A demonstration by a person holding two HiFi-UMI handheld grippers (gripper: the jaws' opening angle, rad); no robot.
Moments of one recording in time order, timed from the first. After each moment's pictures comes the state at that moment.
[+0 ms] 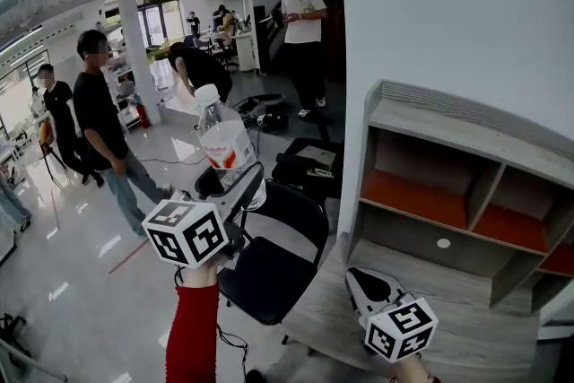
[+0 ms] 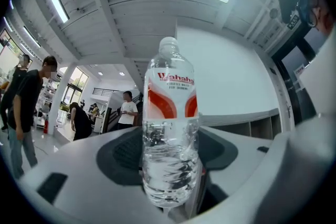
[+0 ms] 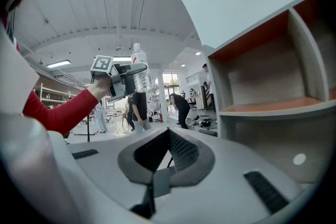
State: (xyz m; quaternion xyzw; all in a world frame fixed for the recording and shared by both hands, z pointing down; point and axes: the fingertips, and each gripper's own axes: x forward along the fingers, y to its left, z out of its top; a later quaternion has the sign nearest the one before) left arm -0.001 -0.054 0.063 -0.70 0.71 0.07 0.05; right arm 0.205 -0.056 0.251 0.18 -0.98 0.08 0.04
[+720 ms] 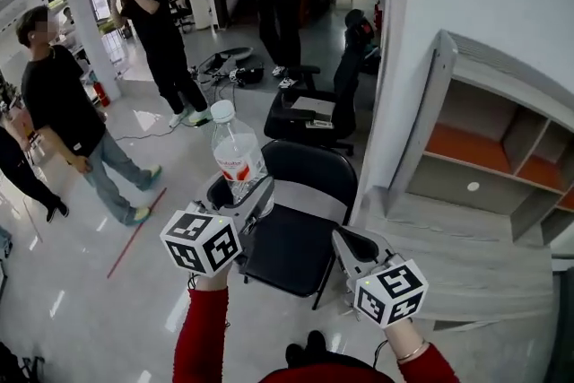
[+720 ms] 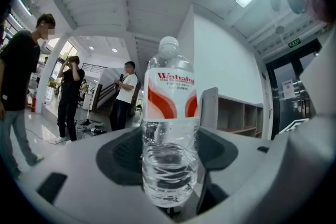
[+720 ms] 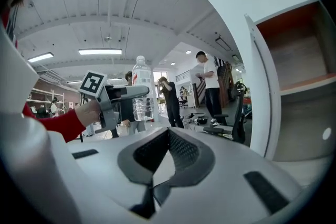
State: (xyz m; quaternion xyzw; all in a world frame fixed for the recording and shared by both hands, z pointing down) left arm -0.149 -0.038 0.194 -0.76 0.65 0.04 -0.05; right arm 0.010 -0.019 0.277 0.25 -0.96 0.10 0.04
